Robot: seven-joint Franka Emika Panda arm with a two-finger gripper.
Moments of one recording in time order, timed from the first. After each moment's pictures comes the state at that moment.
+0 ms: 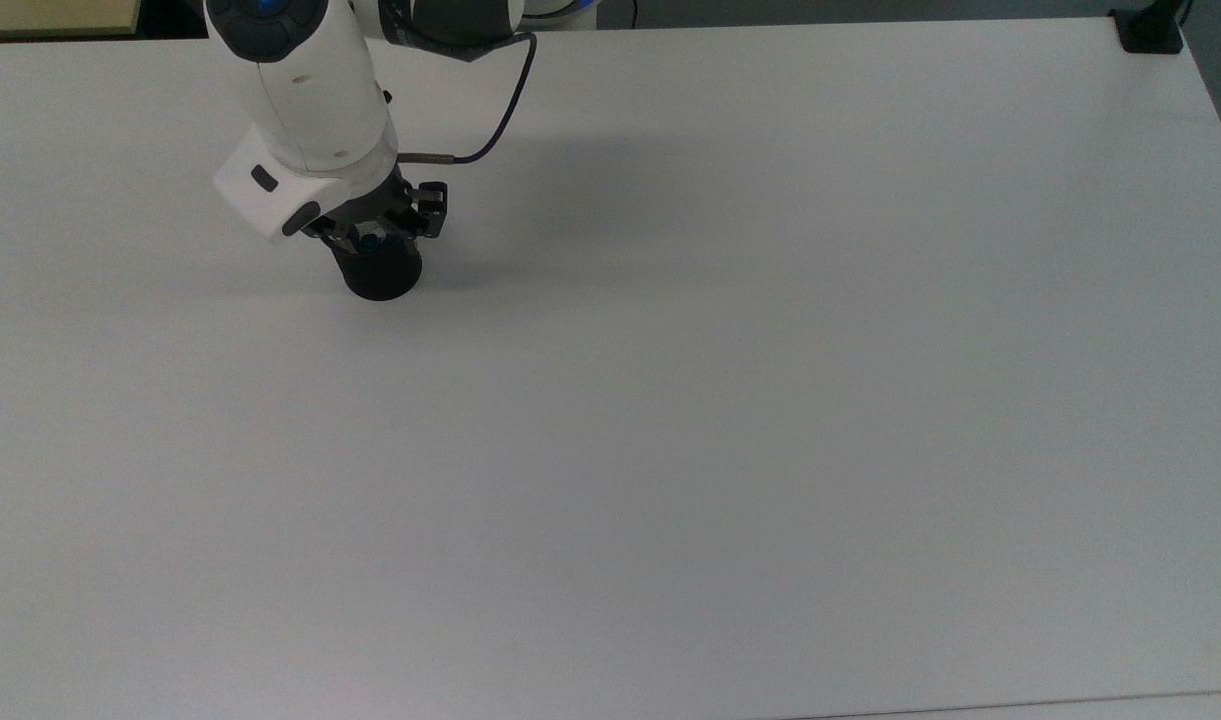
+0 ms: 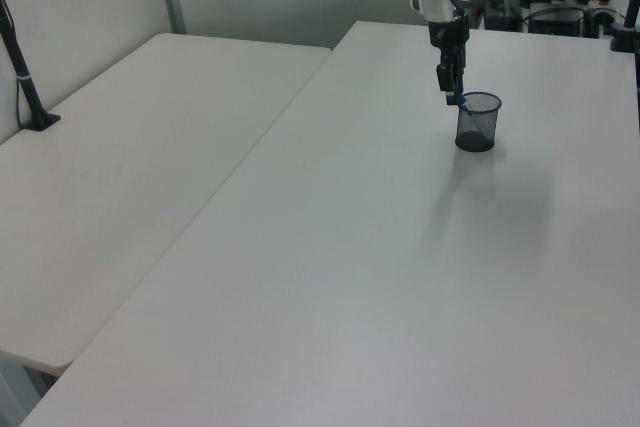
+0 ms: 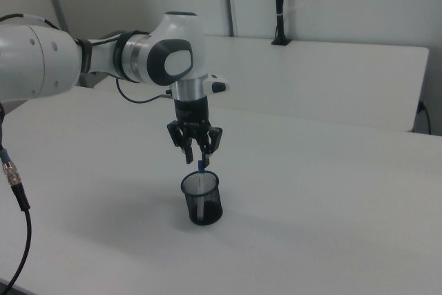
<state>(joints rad) -0.10 0.34 -0.02 -1.63 -0.06 1.83 -0.17</state>
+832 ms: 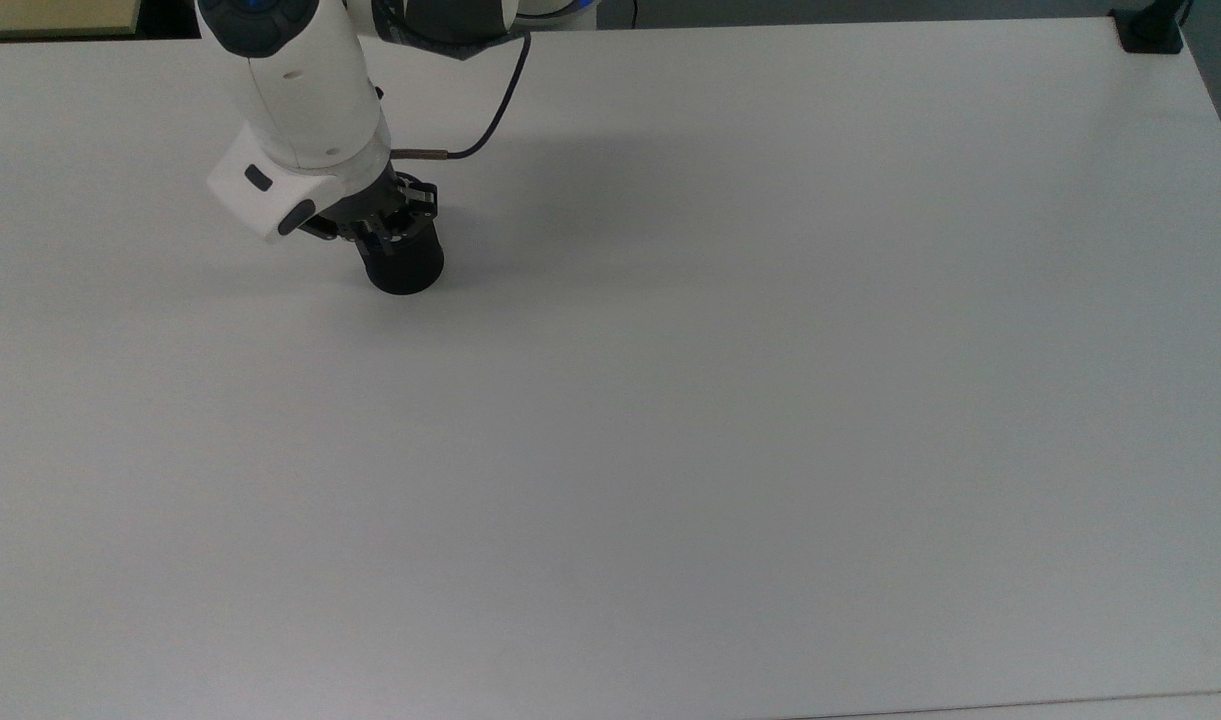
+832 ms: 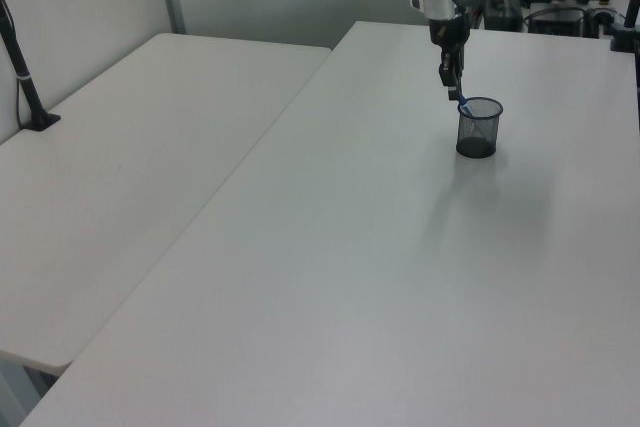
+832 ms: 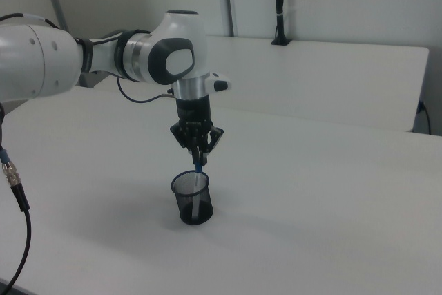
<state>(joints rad) -0.10 0.34 -0.03 -1.62 -0.07 1.83 -0.20</state>
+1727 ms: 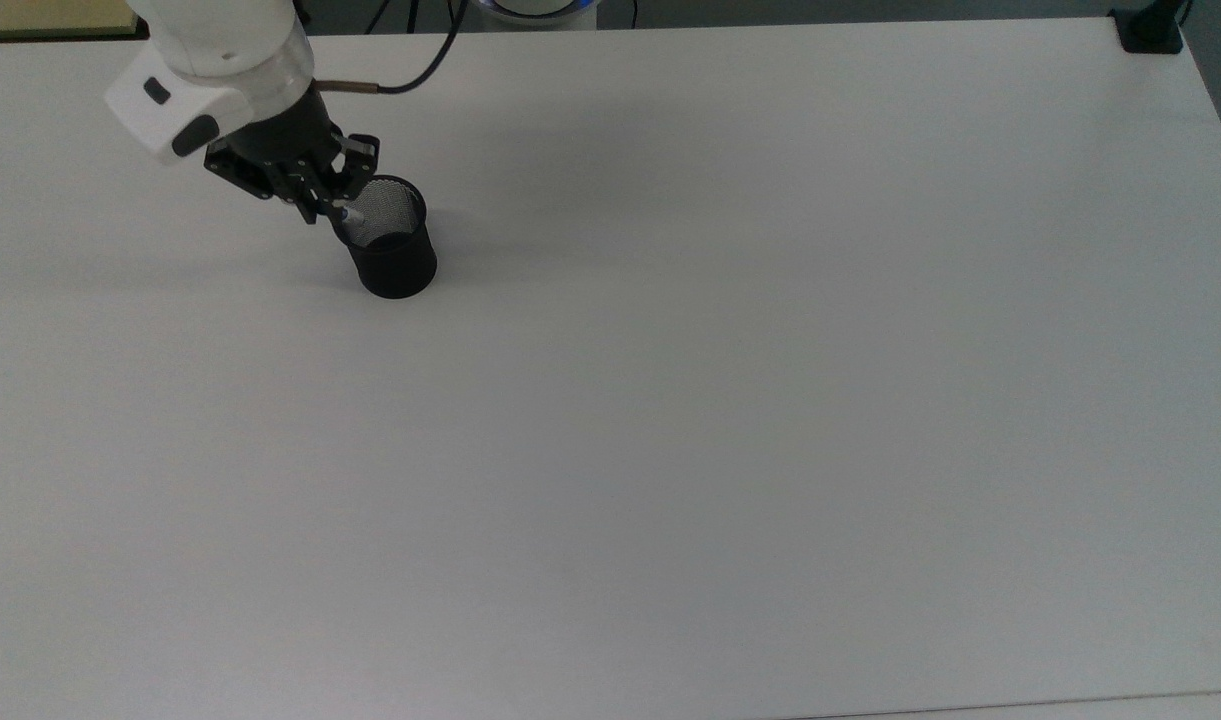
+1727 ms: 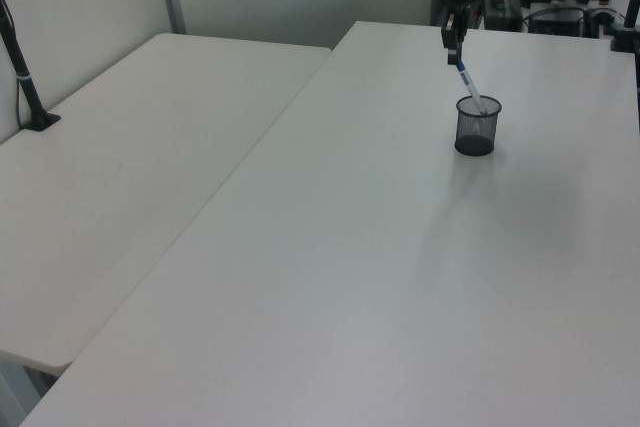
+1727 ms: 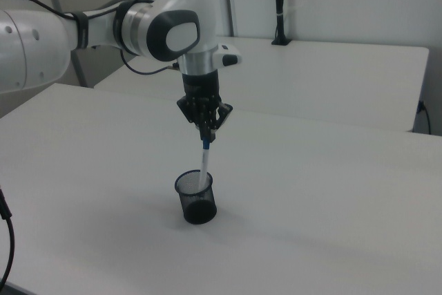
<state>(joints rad) -0.17 0.27 -0.04 -1.55 0.00 1.79 -0.22</state>
